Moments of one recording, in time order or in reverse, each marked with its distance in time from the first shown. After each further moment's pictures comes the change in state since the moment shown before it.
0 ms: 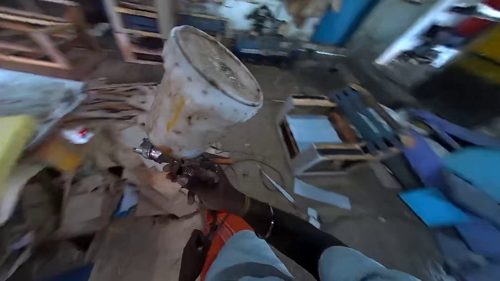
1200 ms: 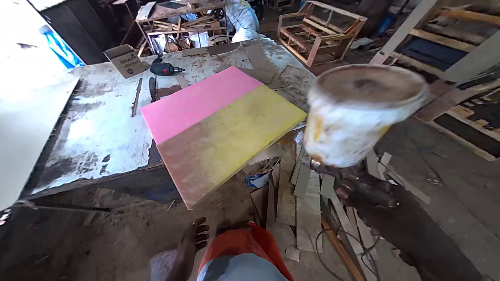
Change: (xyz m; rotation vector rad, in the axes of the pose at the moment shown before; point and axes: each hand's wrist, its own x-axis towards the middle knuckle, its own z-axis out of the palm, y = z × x) left_hand -0.122 -0.142 -0.279 -1.240 1.138 -0.581; right_hand 0.293 0.093 0.173 -0.600 -0.630 0.254
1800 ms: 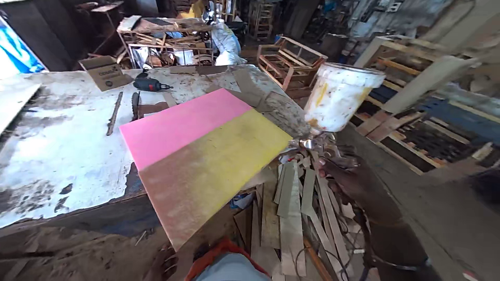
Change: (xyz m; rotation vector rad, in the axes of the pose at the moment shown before) left_hand 0.047 0.042 -0.042 -0.136 0.035 0.071; right_hand 0.115 -0.044 0.010 -0.041 0.237 -0.094
